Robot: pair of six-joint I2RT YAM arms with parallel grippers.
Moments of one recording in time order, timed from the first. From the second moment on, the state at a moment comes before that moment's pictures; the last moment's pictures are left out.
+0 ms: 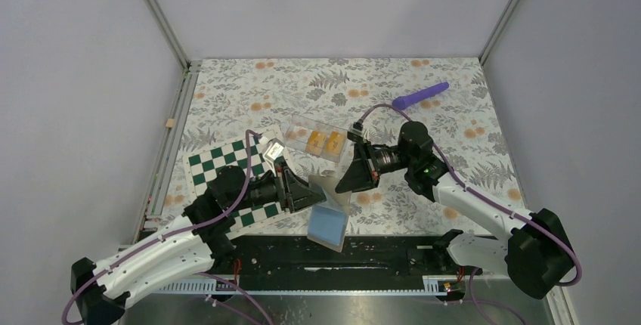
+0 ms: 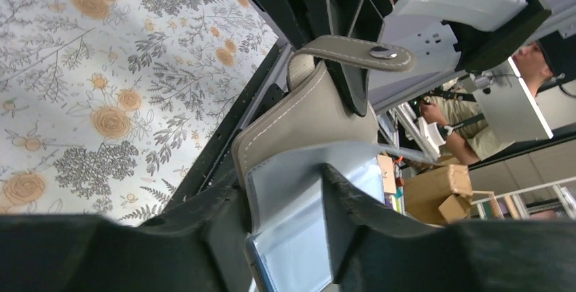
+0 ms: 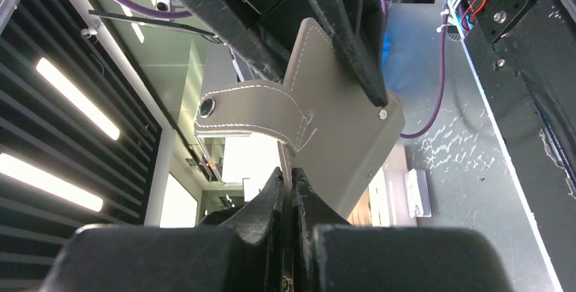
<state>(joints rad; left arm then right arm) -0.89 0.62 0.48 0.11 0.41 -0.80 0.63 1.15 0.65 0.42 -1.19 1.46</state>
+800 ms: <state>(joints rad) -0.88 0.67 0.68 -0.23 0.30 -0.81 0.59 0.96 0.82 -0.27 -0.95 0.90</state>
